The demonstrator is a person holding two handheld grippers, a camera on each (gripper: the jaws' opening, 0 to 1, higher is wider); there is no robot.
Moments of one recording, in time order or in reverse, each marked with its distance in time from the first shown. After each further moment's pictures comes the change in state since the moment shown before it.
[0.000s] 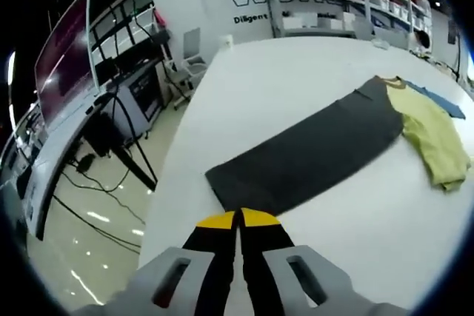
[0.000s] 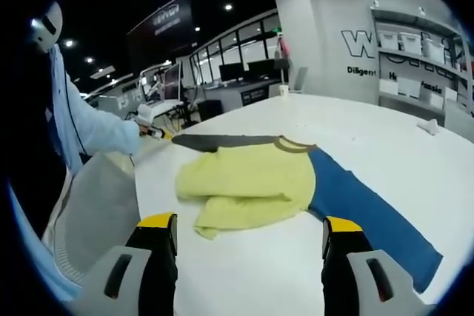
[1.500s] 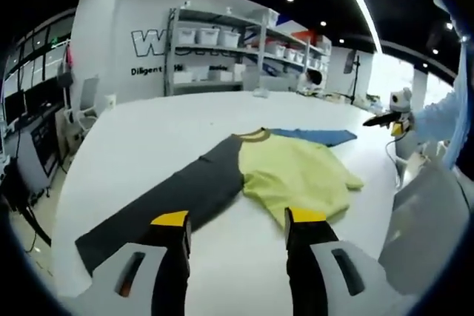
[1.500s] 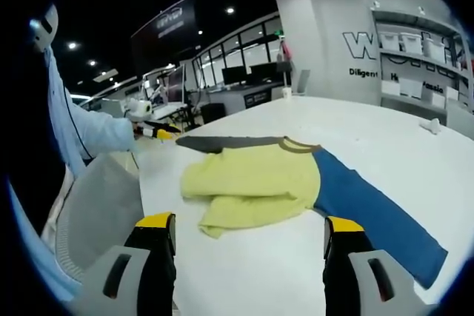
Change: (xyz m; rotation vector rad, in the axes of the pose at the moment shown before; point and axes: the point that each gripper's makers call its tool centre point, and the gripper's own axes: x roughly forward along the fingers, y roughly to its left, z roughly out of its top) left arm -0.071 -0.173 0.053 0.133 -0.268 -0.663; right arm -0.002 0.008 -0.006 0.004 -0.020 0.018
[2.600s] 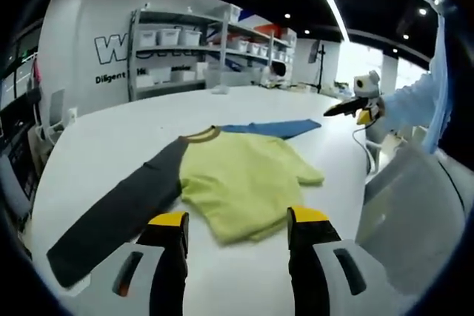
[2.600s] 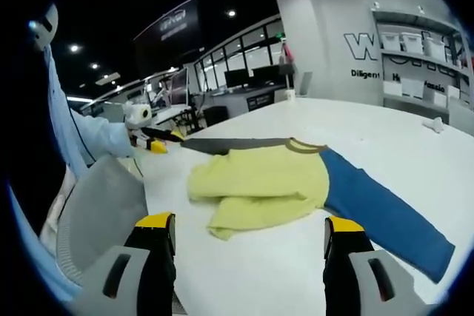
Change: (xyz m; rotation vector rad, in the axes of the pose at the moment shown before) left arm 0.017 -0.078 -0.007 0.087 0.014 -0.161; right arm 0.003 0.015 -0.004 0.008 -0.022 0.015
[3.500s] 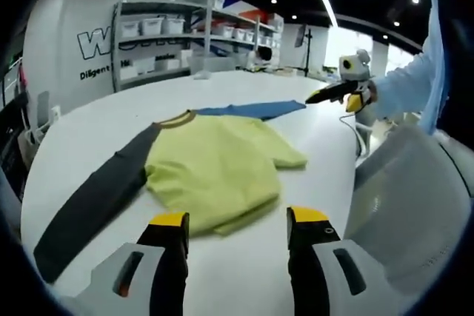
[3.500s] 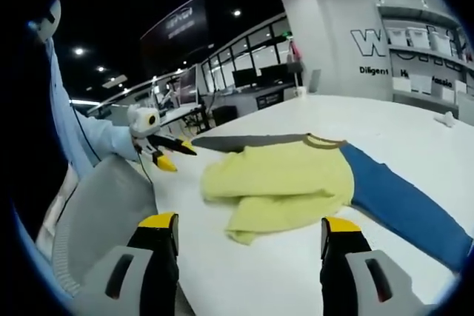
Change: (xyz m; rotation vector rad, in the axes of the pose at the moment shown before) left arm 0.024 -0.040 -0.029 0.047 0.093 -0.051; right arm 0.030 0.034 -0.014 0.016 0.004 0.064
